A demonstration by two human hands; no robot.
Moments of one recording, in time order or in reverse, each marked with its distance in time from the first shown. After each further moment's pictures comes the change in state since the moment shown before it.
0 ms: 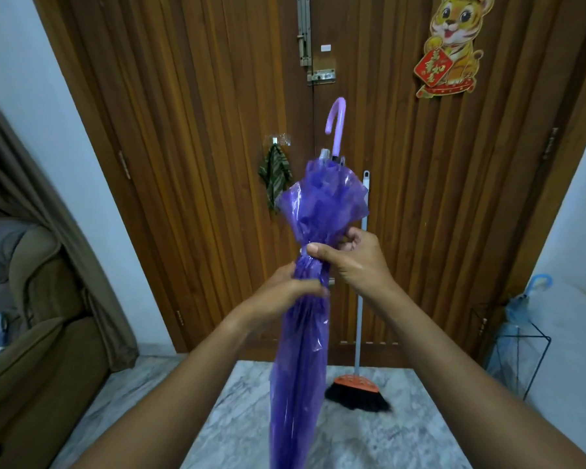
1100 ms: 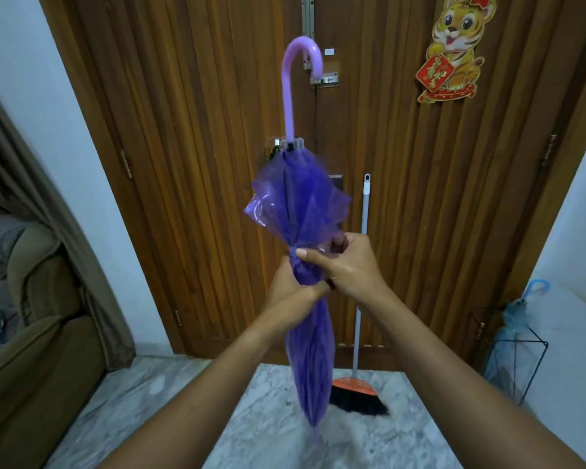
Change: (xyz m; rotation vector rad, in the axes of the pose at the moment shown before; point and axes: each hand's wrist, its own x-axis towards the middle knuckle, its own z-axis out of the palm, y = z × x) left_hand 0.004 -0.017 0.011 0.067 0.310 0.193; right_hand -0.002 0.000 0.016 -0.146 0.010 -0.073
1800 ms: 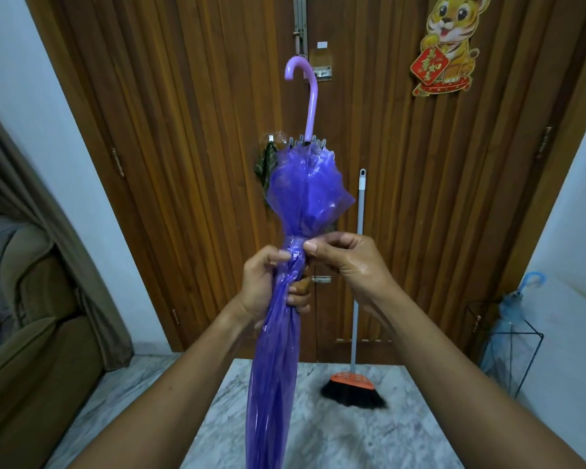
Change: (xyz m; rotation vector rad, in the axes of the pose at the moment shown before) left_hand 0.010 0.008 -0.025 -0.752 -0.524 -0.339; right_hand -0.004 -0.001 -0.017 0.269 -0.065 0.129
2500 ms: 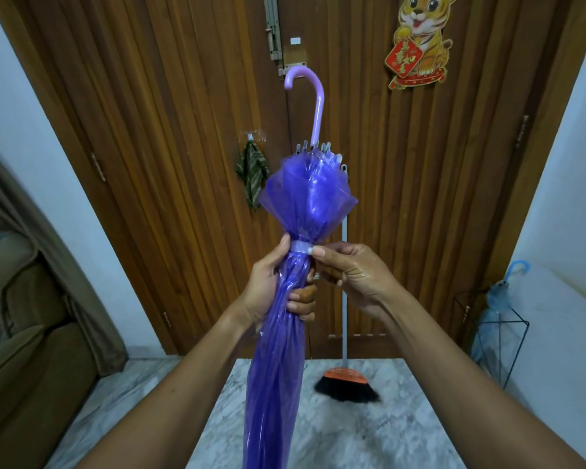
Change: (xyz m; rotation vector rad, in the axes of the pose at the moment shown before) left_hand 0.031 -0.027 0.040 -0.005 -0.118 -0.138; right_hand -0.016 -0.002 -0.061 0.116 -0.040 0.218
